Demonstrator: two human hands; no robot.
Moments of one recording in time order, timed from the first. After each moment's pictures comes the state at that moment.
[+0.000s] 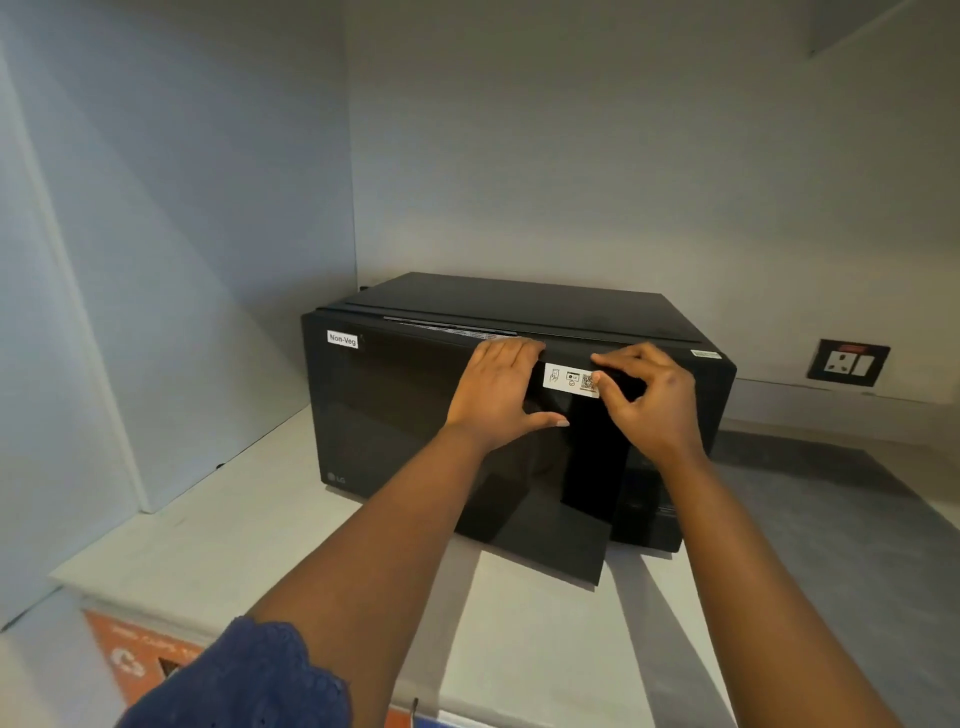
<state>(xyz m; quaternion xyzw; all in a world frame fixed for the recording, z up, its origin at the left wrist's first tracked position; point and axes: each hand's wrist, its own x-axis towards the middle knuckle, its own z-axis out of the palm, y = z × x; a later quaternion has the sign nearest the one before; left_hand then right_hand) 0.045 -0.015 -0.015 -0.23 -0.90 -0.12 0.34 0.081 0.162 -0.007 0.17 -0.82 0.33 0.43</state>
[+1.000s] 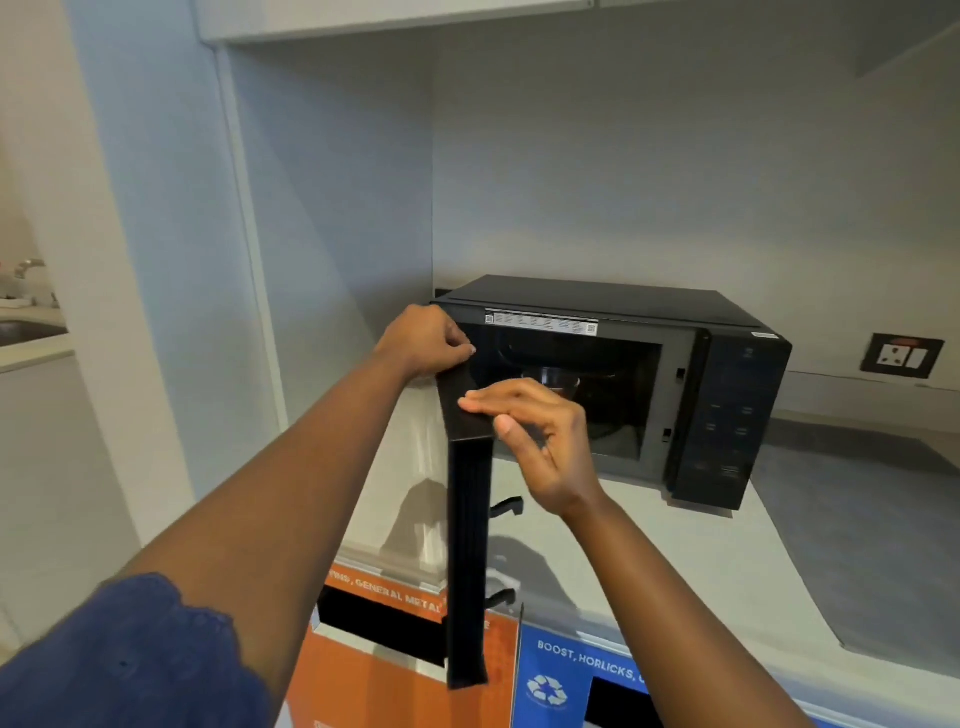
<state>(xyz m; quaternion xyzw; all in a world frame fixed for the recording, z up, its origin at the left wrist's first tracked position) 0.159 -0.196 0.052 -0.10 -0.96 -0.16 0.21 0.238 -0.031 -0.021 0.43 -0.69 0.51 0.30</state>
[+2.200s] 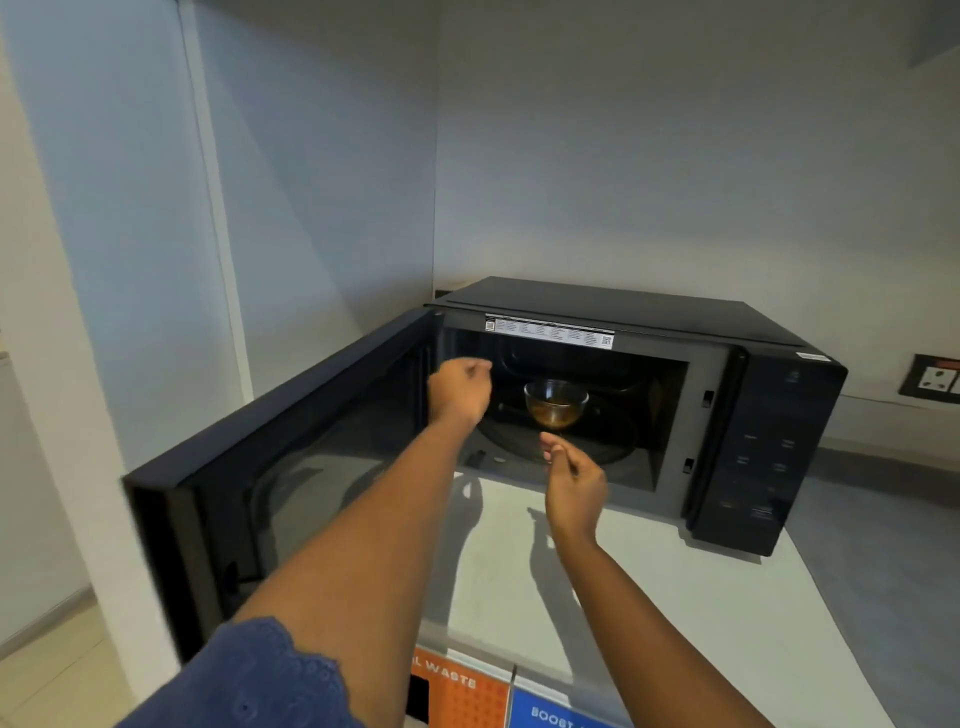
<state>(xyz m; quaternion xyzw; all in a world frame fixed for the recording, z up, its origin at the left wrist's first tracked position) 0.077 -0.139 -0.021 0.08 -0.79 -0.57 0.22 0.105 -0.023 -0.114 -0.01 -0.69 0.68 0.27</state>
